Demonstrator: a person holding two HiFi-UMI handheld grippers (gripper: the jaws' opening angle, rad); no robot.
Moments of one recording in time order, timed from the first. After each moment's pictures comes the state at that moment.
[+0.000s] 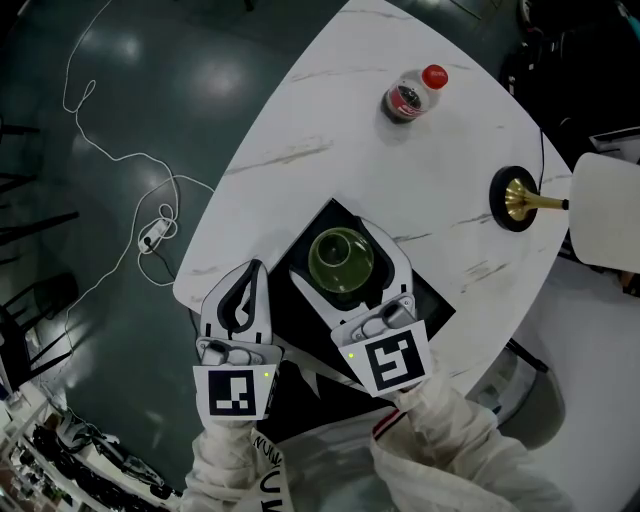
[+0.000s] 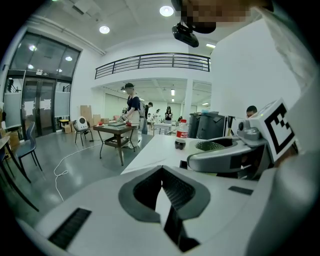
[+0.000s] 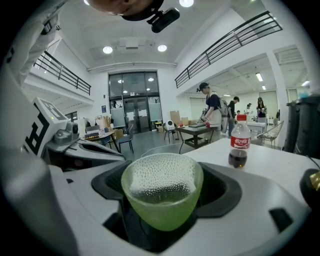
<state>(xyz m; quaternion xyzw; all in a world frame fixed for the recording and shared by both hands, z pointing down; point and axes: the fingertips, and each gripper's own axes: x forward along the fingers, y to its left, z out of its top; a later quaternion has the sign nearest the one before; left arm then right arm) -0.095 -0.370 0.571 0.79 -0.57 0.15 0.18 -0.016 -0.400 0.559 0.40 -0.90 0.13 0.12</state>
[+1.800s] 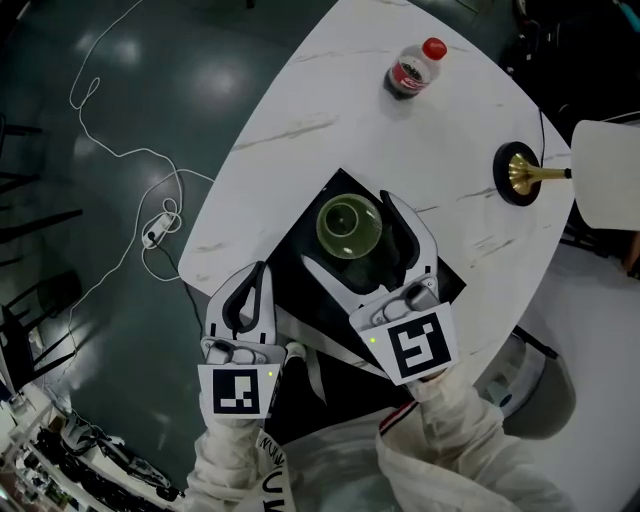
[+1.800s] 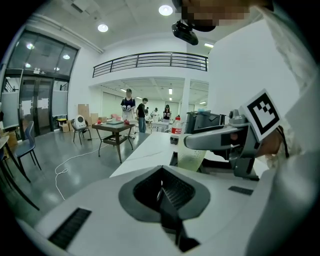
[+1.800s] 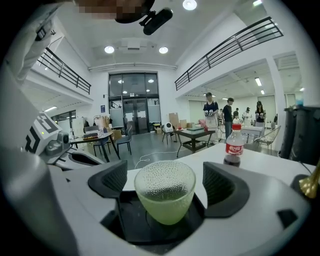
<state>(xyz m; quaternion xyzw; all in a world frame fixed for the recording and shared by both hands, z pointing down) -0.102 -0.326 0.571 0.80 -0.56 0.15 0.18 -0.010 -0.385 0.537 0.41 -0.90 0.12 0.12</state>
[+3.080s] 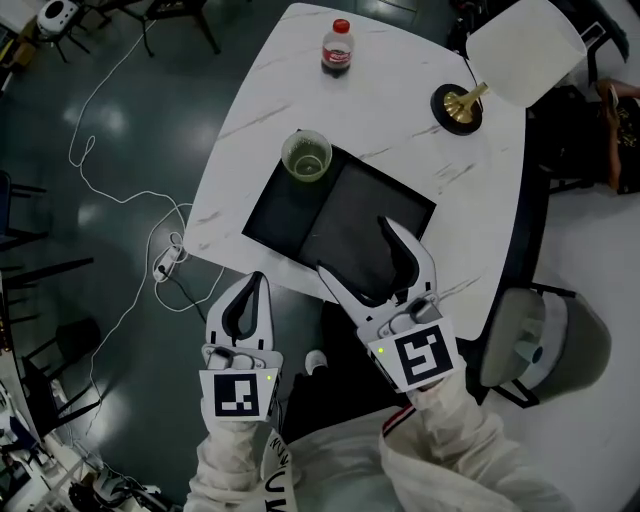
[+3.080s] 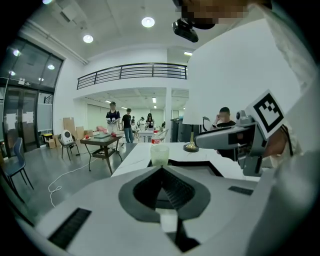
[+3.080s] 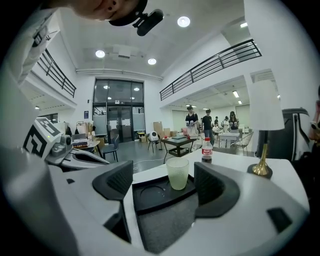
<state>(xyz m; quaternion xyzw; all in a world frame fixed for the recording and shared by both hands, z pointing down) -0.087 -0.213 0.507 0.85 -0.49 0.14 0.11 0.034 -0.237 0.474 0.51 -0.85 0.10 0.07</state>
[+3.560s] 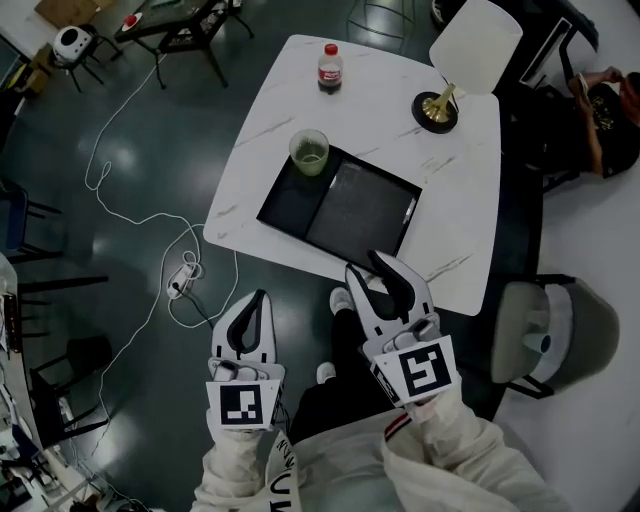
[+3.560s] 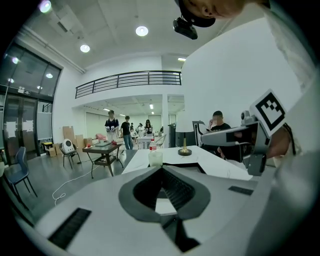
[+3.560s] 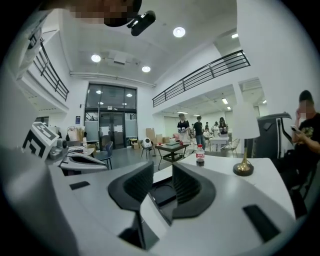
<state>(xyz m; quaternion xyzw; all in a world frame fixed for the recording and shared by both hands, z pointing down) -0.115 -0.128 0.464 0.85 -0.49 0.14 0.07 0.037 -0.139 0.432 0.56 -0.82 0.08 0.05</state>
